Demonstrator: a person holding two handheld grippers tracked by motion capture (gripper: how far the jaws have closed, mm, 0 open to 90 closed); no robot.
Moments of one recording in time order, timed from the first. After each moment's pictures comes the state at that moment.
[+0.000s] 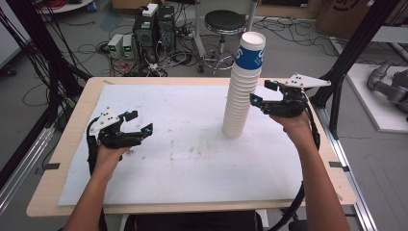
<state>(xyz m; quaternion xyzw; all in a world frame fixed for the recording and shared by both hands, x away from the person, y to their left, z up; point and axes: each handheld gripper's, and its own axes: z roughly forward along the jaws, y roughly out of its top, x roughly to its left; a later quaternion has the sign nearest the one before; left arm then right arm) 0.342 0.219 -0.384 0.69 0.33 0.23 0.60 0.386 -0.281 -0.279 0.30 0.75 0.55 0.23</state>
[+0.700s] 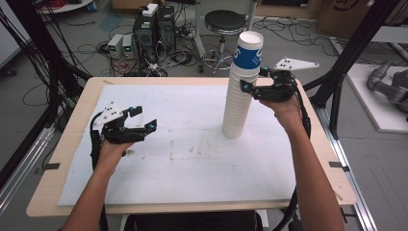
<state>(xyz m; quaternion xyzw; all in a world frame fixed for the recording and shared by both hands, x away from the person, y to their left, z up) 0.355 0.205 -0.366 0.70 0.31 0.22 0.61 0.418 -0.257 -0.258 0.29 0.75 0.55 0.22</state>
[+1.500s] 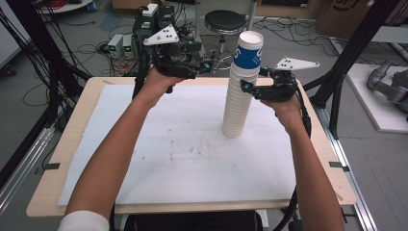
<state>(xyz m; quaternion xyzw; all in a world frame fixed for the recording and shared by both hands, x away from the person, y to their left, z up) 0.446 0.067 -0.209 0.72 0.14 0.16 0.66 0.421 -0.260 -0.259 0.28 0.75 0.56 0.22</state>
